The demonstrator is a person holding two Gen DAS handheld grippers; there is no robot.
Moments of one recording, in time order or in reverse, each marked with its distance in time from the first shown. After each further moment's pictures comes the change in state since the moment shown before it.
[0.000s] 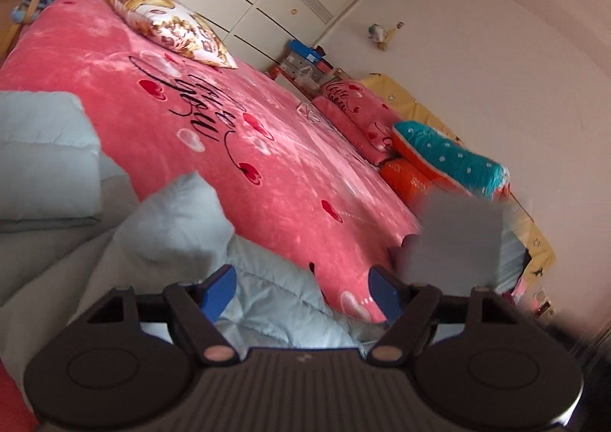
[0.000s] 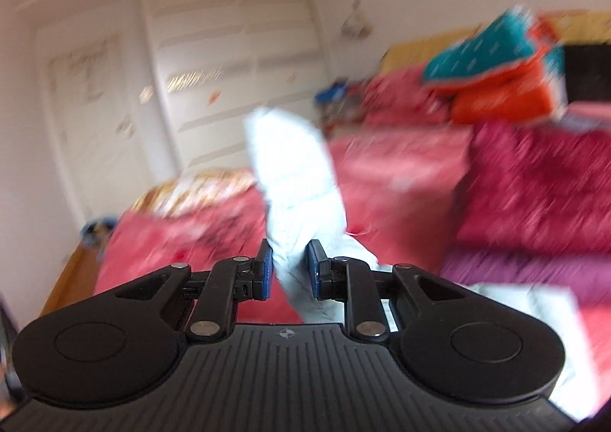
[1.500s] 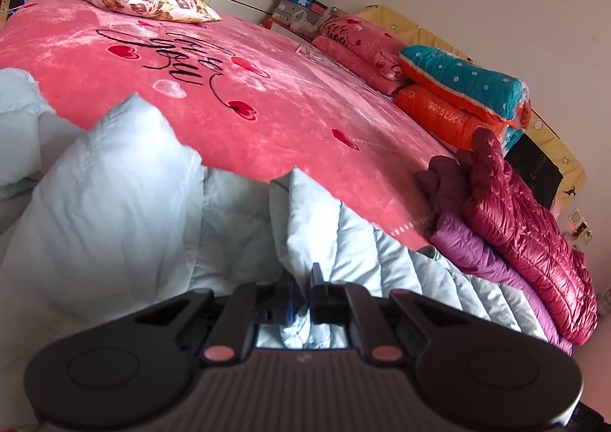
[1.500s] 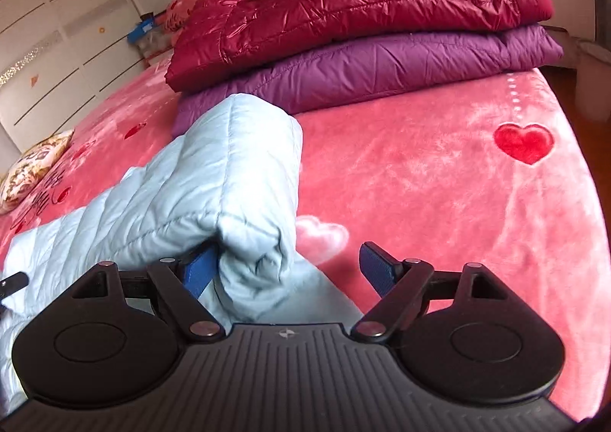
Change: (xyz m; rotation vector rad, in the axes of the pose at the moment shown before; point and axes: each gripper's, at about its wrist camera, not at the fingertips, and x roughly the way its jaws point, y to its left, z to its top) left arm 0.045 -0.016 -0.029 0.175 0.181 0.098; right arm -0.046 -0.126 -0.103 0.399 0.202 -0.474
